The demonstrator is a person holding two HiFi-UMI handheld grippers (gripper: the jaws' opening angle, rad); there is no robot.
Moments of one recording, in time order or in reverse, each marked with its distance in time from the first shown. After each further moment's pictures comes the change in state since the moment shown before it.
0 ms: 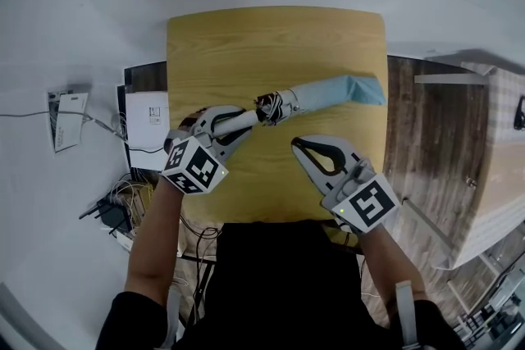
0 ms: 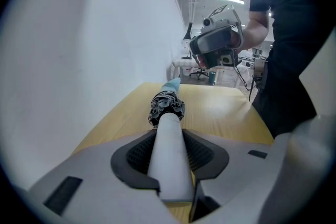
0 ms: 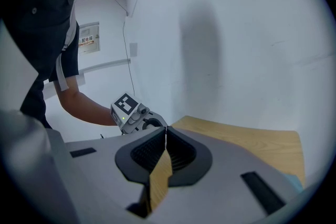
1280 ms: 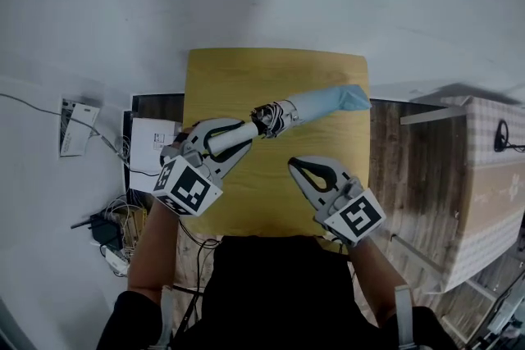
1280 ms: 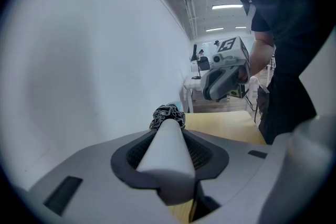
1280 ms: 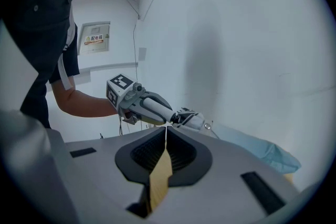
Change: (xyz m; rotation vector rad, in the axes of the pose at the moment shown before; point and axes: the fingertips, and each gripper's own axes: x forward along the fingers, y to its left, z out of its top) left arm -0.107 0.014 0.102 0.058 -0.196 0.202; right arm -0.023 0.043 0.043 -0.114 -0.050 0.003
